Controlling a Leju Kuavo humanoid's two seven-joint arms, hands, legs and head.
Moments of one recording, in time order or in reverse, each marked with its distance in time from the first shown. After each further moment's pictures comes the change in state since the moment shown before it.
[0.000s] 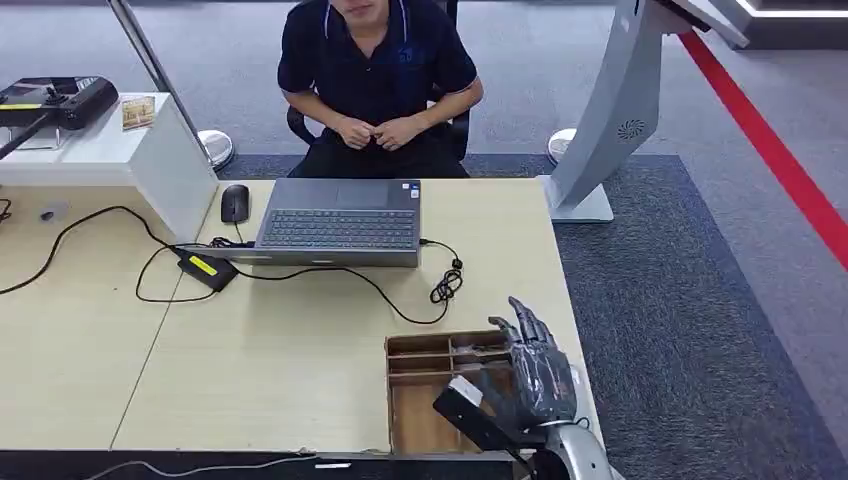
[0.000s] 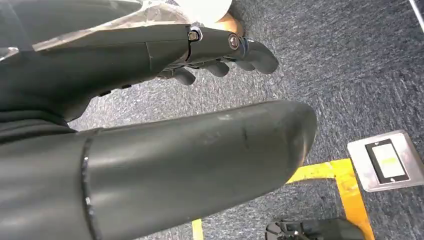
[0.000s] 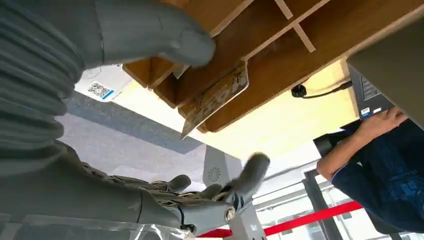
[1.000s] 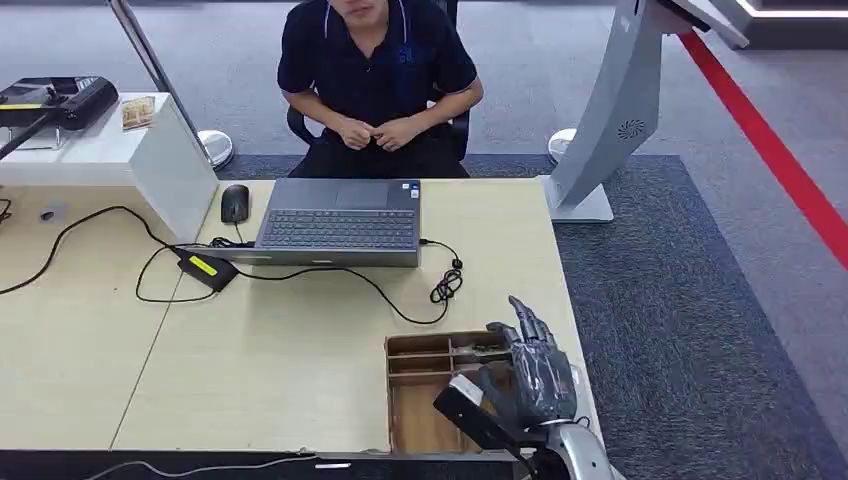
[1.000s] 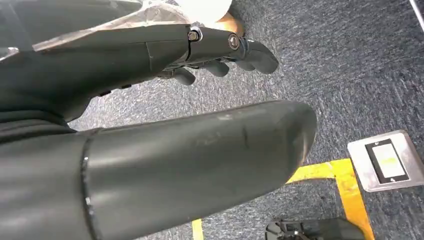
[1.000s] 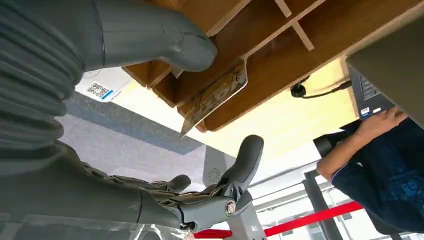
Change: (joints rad) left arm 0.000 0.000 0.000 0.000 0.001 0.000 0.000; right arm 0.000 0.003 -0.005 0.000 -0.006 0.003 -0.006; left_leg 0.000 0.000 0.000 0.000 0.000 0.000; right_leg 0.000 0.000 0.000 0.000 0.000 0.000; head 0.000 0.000
